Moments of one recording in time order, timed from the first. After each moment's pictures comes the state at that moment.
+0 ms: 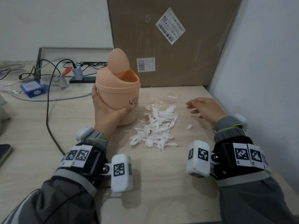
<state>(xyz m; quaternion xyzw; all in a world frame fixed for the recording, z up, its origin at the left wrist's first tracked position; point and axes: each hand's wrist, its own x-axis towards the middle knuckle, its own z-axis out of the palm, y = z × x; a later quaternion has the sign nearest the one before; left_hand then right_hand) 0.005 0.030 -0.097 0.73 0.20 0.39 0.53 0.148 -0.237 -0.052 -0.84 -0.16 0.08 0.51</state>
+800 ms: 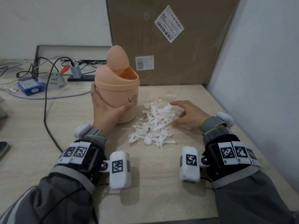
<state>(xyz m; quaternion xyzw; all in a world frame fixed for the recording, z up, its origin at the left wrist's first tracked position) 0.006 0.030 -0.097 0.73 0.20 0.39 0.52 0.137 -0.216 -0.065 -0.90 -0.32 0.12 0.28</state>
